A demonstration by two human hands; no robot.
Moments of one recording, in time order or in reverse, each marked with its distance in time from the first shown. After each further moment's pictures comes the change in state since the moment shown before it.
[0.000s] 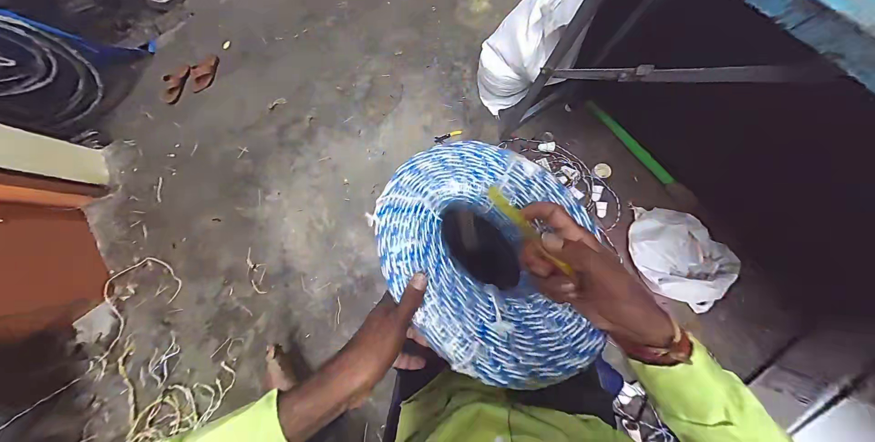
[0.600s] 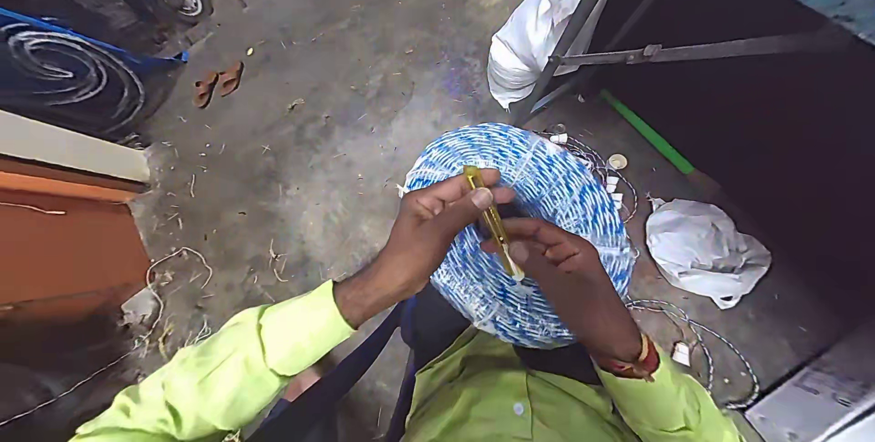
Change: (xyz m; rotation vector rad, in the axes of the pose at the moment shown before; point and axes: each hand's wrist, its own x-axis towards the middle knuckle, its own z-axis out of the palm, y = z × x) left_hand 0.008 0.073 0.033 -0.124 -0.297 0.954; right_hand -0.019 0.029 0.043 -0.197 0.157 -0.315
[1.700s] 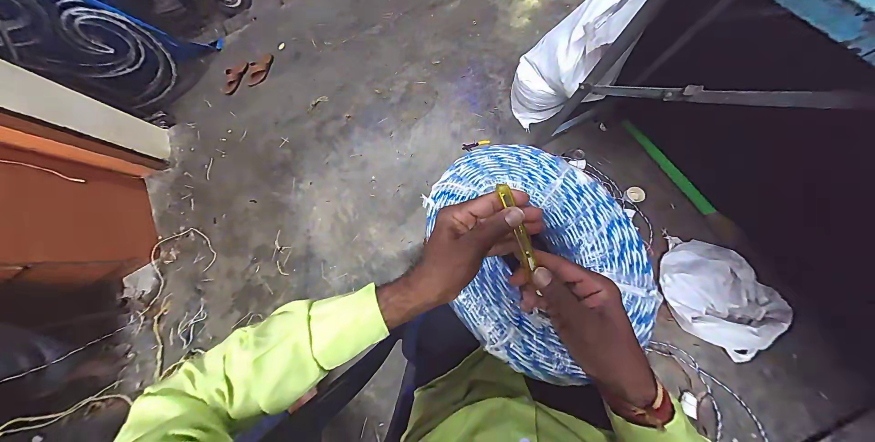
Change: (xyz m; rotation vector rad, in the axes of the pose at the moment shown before) left_hand 0.012 -0.020 -0.001 -0.197 0.051 -0.009; right_hand 0.000 0.022 -0.005 0.040 -0.010 -0.005
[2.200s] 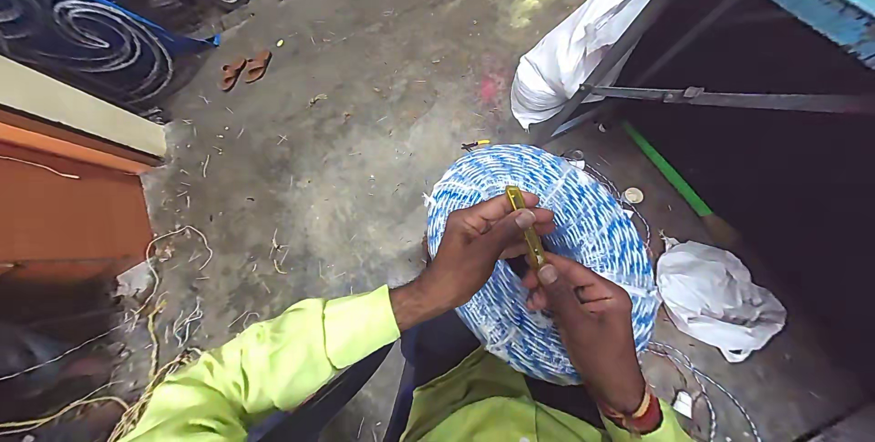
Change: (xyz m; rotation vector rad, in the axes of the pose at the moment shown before) left_hand 0.001 -0.008 0.007 -0.003 -0.003 0.036; right_hand -0.005 0.003 0.010 -0.202 0.202 -0.096
